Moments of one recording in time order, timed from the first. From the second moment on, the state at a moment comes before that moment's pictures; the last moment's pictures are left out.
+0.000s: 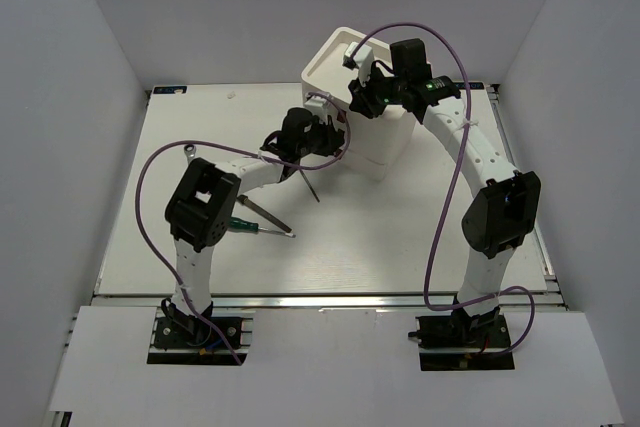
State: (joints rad) left arm -0.55 2.04 1.35 0.35 0.19 -0.35; right arm 0.41 1.88 1.89 -0.61 -0.49 -0.53
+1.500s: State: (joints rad) left arm -0.56 1.19 1.00 -0.08 -0.17 -0.50; right arm 0.42 1.83 1.96 -0.71 -0.51 -0.53
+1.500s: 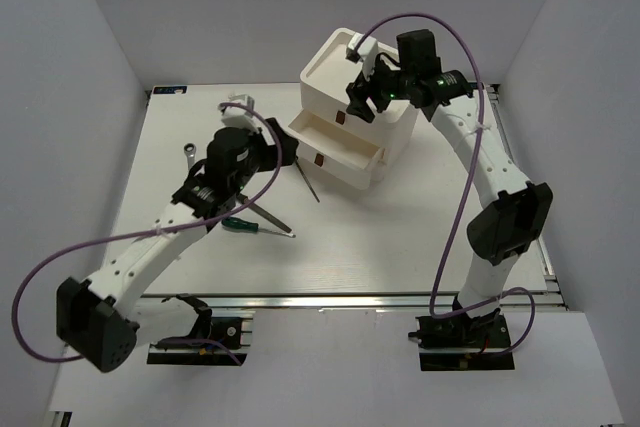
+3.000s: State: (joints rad) left arm -0.47 0.47 1.06 -1.04 -0.47 -0.97; right arm 1.11 2.31 1.85 -0.34 -0.32 -0.53
